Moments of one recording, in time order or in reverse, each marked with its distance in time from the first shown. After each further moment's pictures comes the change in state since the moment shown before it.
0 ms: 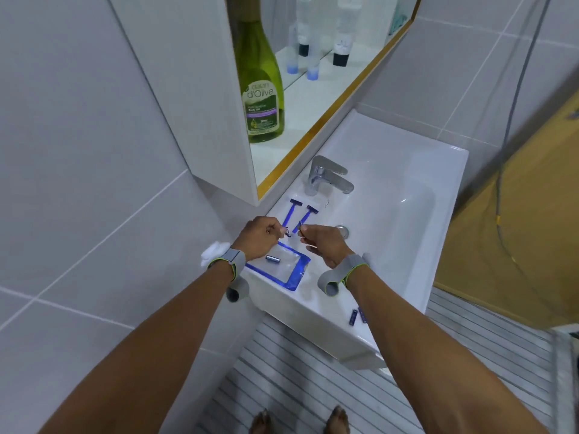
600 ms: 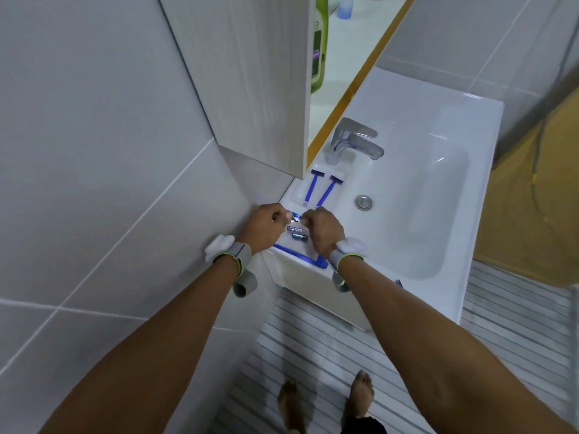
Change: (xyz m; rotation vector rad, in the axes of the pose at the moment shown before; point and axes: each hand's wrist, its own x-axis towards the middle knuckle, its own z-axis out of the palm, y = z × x) left_hand 0.000 -0.060 -0.007 -0.132 0.020 0.008; right_hand 0.033 0.058 0.059 -1.088 0.164 -0.360
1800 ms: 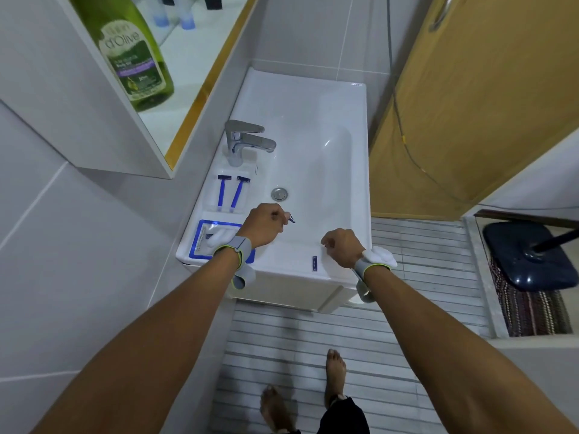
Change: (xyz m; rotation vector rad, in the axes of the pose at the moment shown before) left_hand -0.002 0.095 0.125 0.094 -0.315 0.155; right_hand -0.133 0.166 -0.086 -0.002 0.000 0.348
